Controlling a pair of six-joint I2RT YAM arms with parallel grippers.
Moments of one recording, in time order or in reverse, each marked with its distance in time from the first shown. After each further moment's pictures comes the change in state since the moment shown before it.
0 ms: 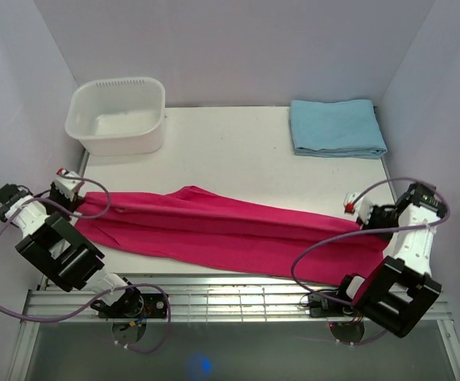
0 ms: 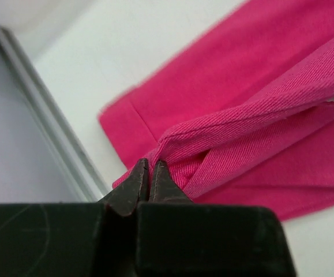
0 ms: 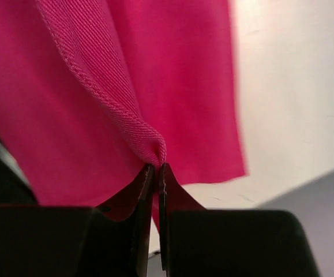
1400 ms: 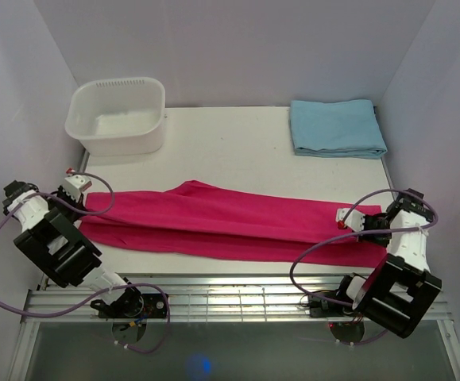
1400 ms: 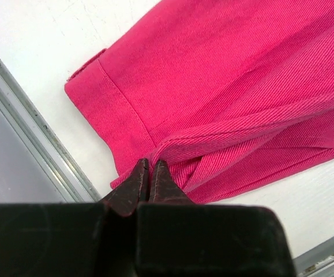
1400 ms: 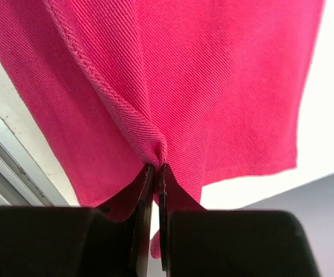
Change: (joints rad) left arm -0.037 0.058 0.029 -0.142 -0.232 -0.035; right arm 0.018 -0.026 -0.171 0.124 0.125 -0.185
